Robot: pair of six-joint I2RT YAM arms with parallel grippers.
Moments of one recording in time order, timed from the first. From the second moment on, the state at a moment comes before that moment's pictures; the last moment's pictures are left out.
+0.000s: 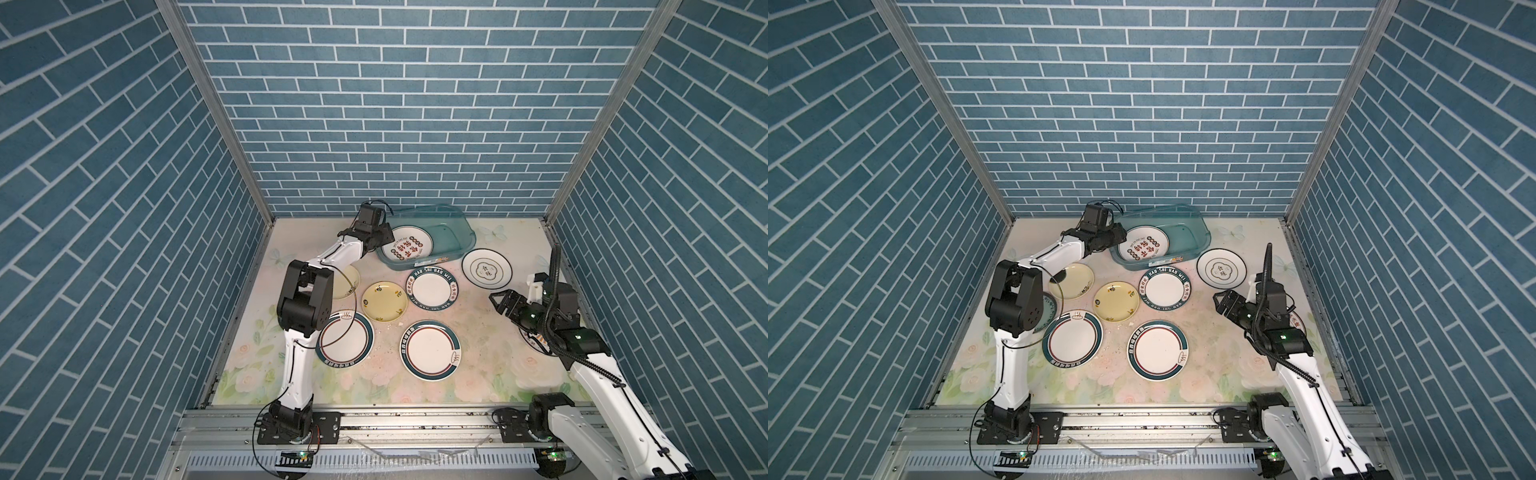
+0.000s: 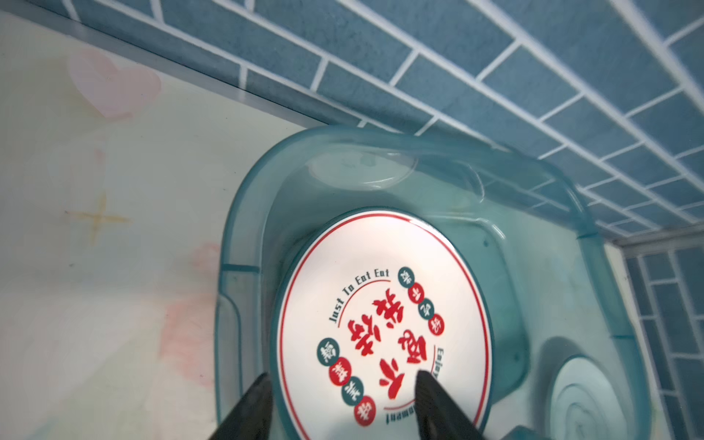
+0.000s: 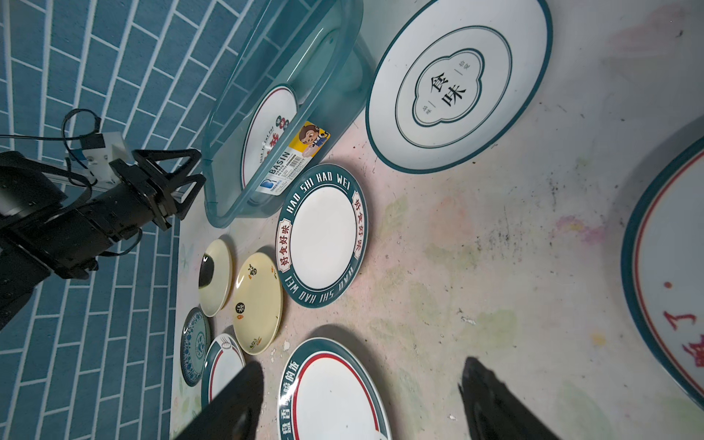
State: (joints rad) left arm -0.35 2.17 1.75 -0.27 0.04 -0.58; right arm 0.17 0.81 0.62 -0.49 -0.31 0.69
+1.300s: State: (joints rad) left arm -0.37 1.00 0.78 -0.28 -0.03 -0.51; right arm 0.32 0.99 0.62 -0.57 -0.44 0.67
